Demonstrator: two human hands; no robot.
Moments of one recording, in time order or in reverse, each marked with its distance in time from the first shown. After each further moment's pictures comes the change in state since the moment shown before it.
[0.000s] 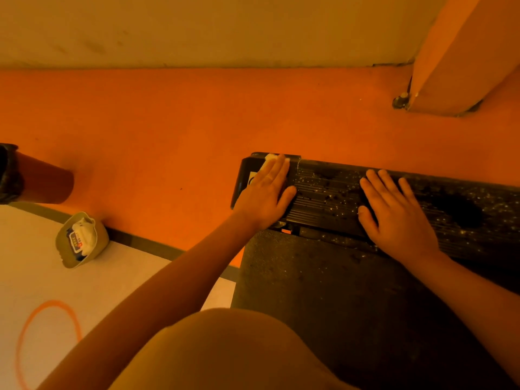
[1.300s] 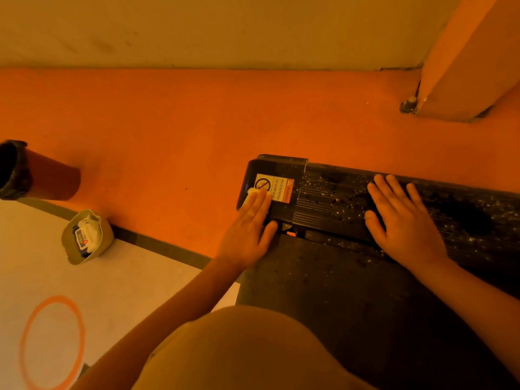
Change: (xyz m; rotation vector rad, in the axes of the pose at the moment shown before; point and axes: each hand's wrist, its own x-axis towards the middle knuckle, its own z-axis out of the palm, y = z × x) left_hand -0.078 -0.025 0.024 -0.042 0.091 -0.057; right_hand -0.001 0.000 0.000 0.034 0.011 -0.011
